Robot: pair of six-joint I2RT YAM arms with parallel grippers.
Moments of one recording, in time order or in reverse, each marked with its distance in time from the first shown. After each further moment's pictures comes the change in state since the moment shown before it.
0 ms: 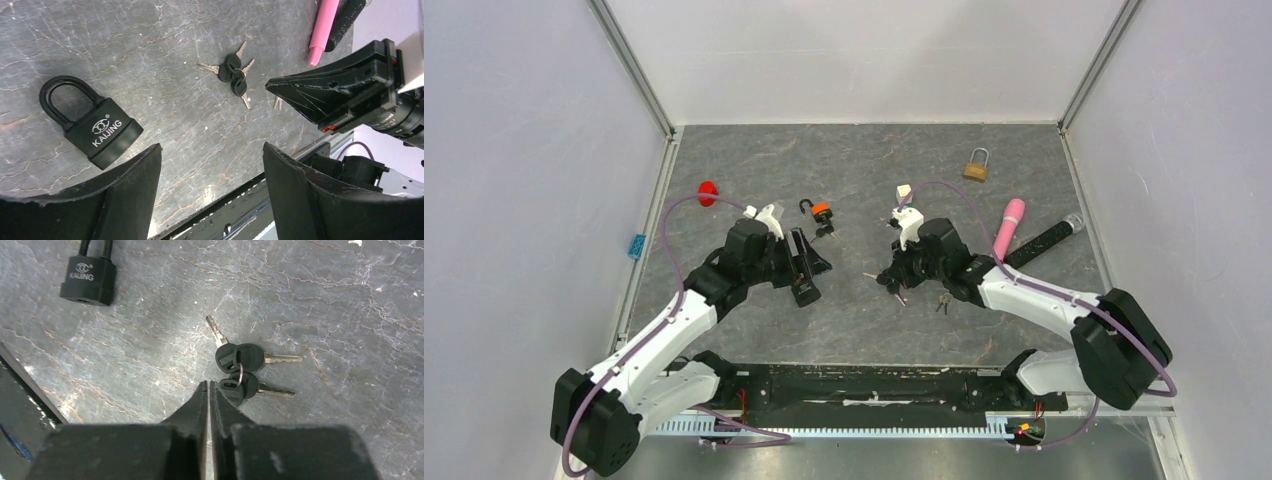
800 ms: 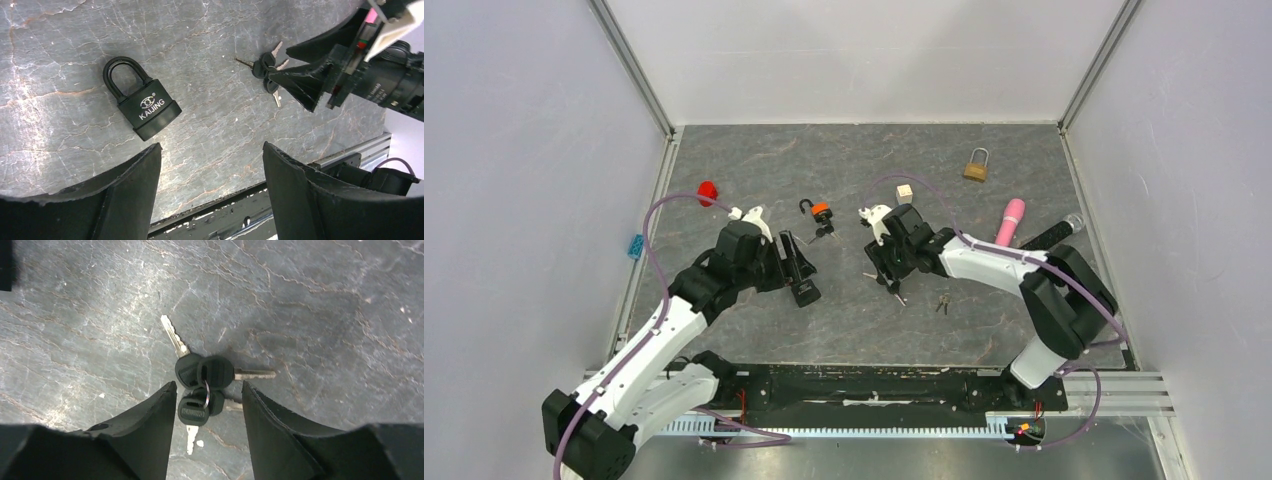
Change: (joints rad) left arm 0.000 -0.056 0.074 -0.217 -0.128 0.034; right arm 0.039 0.256 0.256 -0.256 0.152 -0.146
